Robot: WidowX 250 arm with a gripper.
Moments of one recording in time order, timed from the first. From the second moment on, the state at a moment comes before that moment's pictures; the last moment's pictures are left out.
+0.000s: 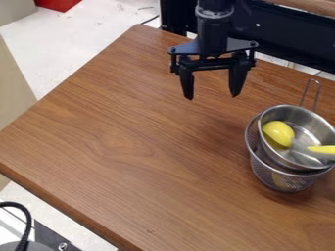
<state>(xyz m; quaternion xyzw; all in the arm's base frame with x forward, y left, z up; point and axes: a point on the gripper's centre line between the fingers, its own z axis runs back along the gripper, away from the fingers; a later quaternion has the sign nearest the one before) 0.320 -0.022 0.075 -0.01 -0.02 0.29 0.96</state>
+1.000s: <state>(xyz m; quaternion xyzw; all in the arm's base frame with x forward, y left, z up) 0.297 -0.052 0.105 -0.04 -0.01 0.21 0.98</state>
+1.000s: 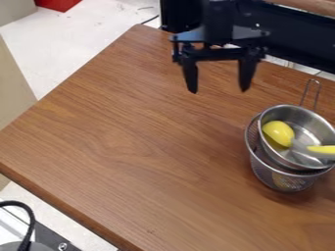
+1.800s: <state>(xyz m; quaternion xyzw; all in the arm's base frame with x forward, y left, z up) 0.273 -0.091 0.080 -0.04 -0.01 0.15 0.99</state>
